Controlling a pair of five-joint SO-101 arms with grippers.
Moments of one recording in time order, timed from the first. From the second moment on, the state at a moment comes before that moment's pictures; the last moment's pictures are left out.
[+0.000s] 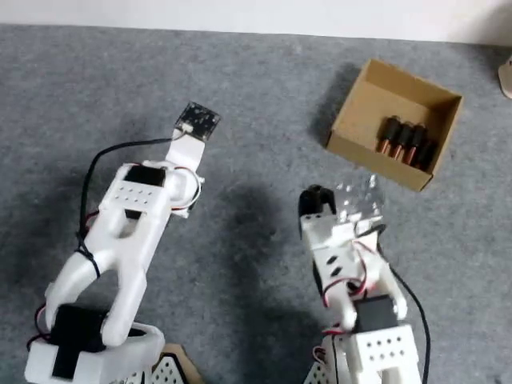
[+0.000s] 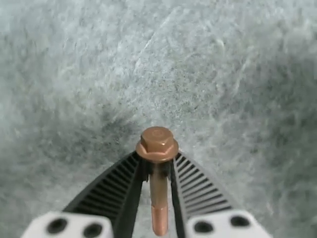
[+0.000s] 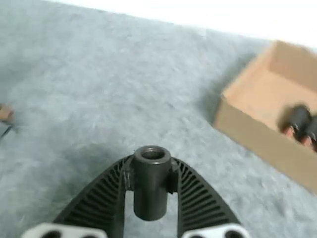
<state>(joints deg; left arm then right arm) 3.4 -12.6 37.6 47.9 -8.1 -15.6 -84.6 80.6 34.4 6.5</state>
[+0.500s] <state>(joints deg) 14.8 -12.6 37.7 42.1 17.1 -25.7 -99.3 95.7 34.5 13.5</state>
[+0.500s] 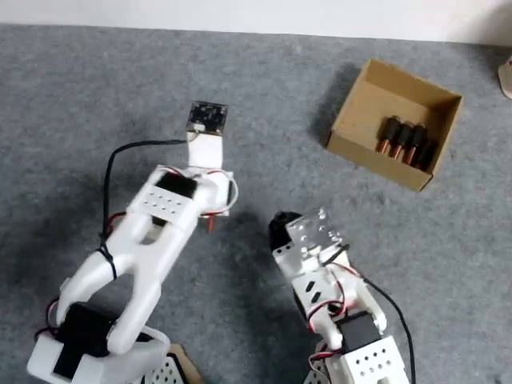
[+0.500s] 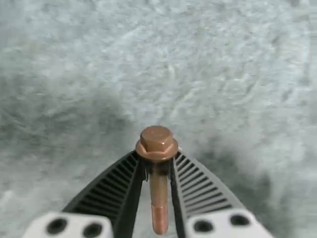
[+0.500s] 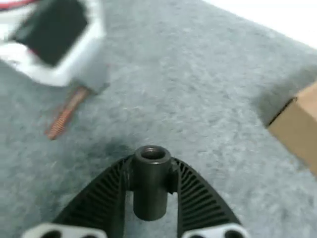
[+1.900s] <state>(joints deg) 28.0 -58.3 59.2 17.8 35.8 -23.6 -103.7 95.9 29.5 13.5</state>
